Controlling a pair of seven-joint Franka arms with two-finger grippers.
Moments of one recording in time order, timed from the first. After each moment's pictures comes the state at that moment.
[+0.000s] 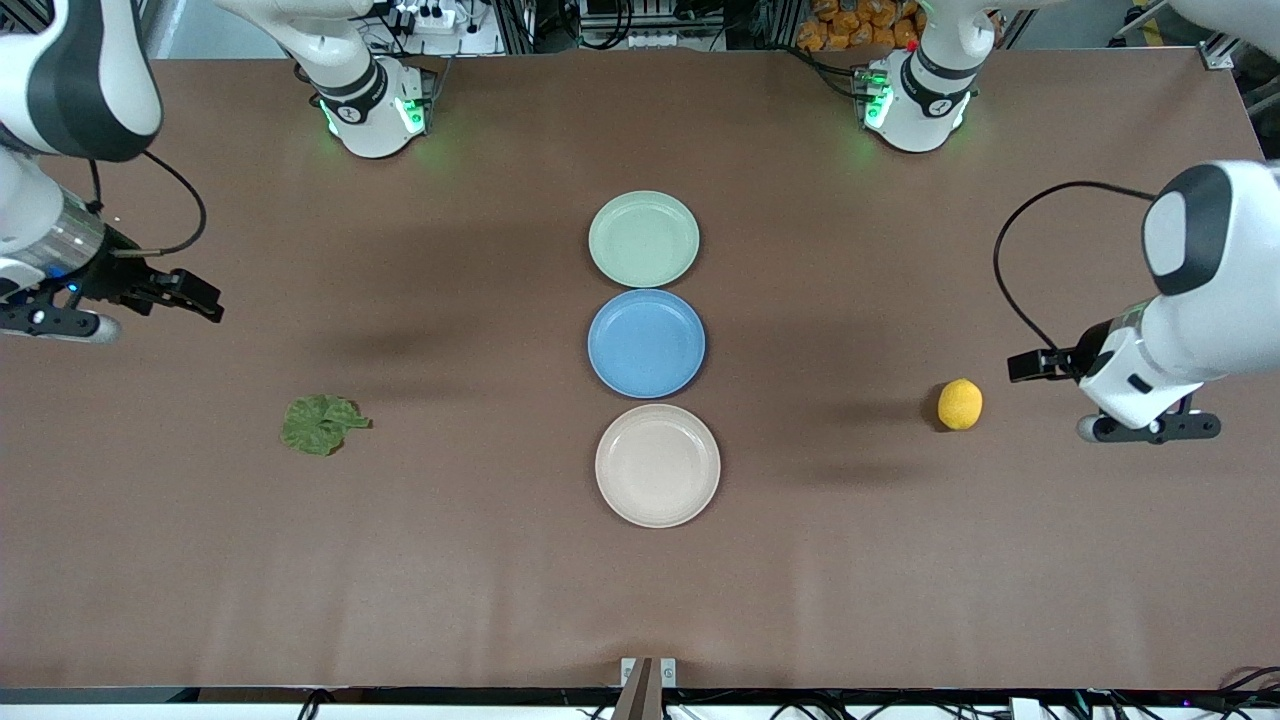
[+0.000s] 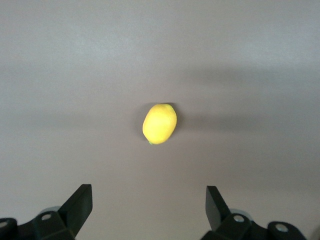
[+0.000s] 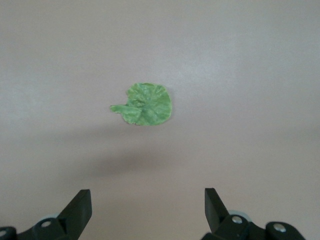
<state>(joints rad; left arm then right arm) -0.04 0.27 -0.02 -1.60 0.02 1.73 -0.08 -0.07 -0.07 0.00 -1.94 -0.01 1.86 0.04</state>
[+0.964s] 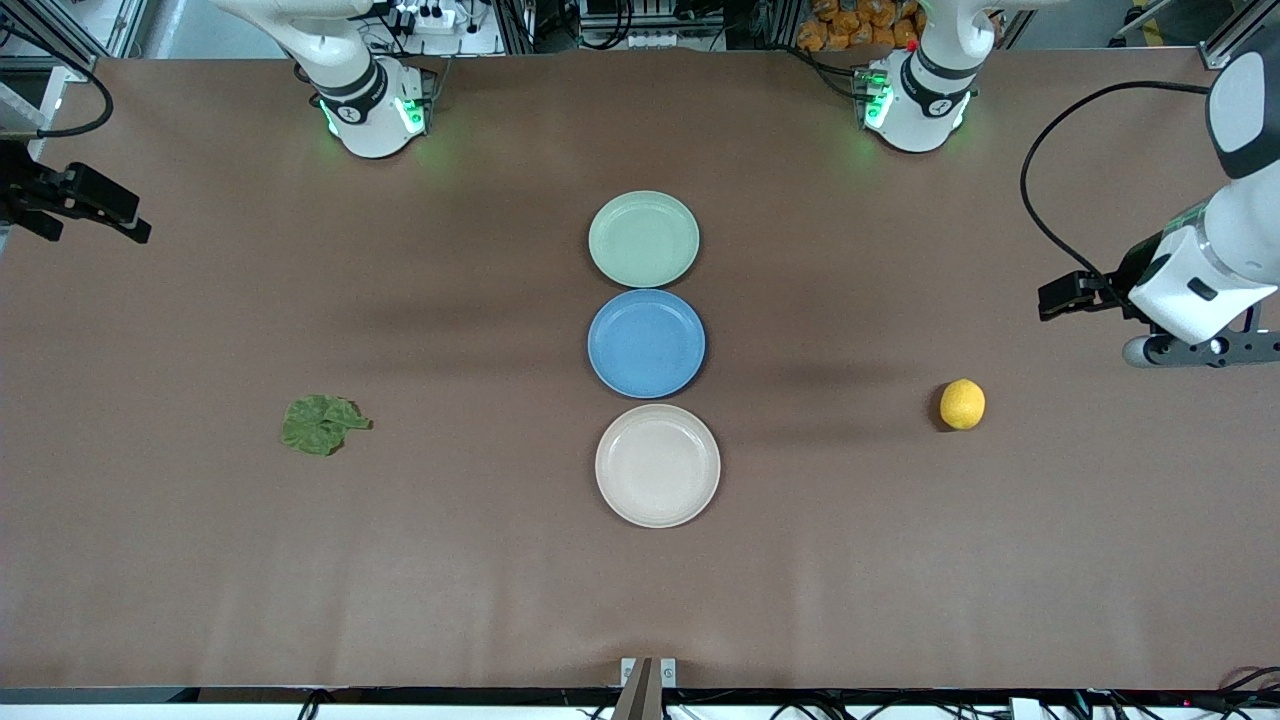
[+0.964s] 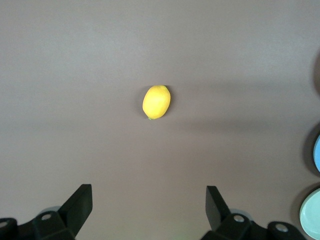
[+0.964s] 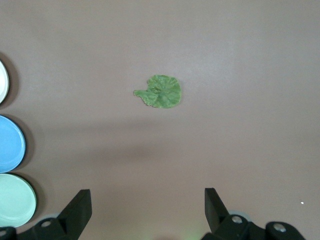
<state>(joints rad) -0.07 0.12 -0.01 -1.59 0.02 1.60 -0.08 -0.05 -0.07 0.00 -1.57 0.02 1.47 0.01</state>
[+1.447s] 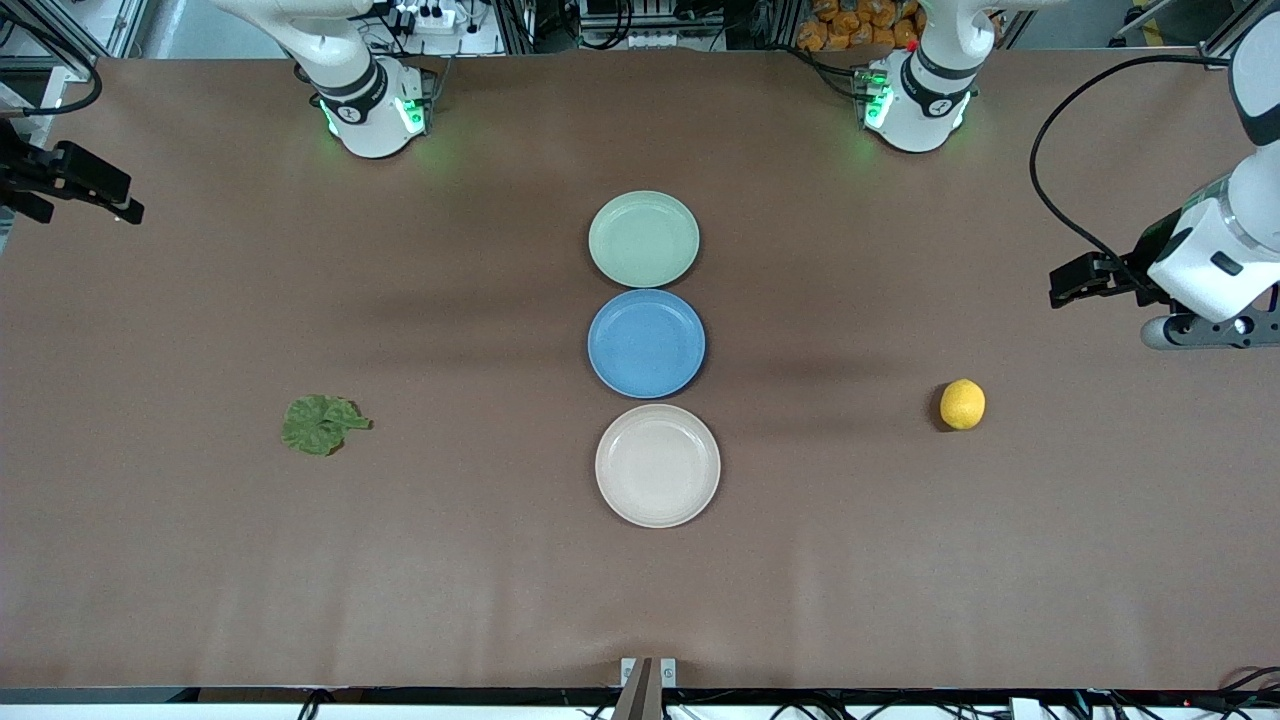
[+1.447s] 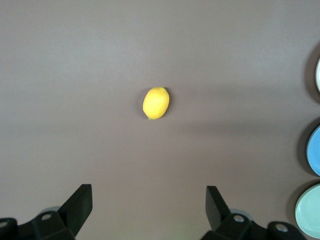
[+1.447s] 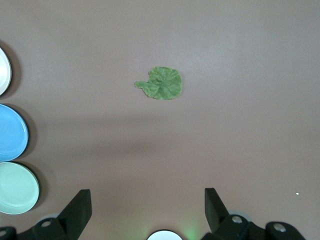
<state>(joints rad) -0.07 0.10 -0.01 -1.55 0.02 1.57 -0.08 -0.04 -0.05 0.01 -1.52 0.02 1.40 0.00</state>
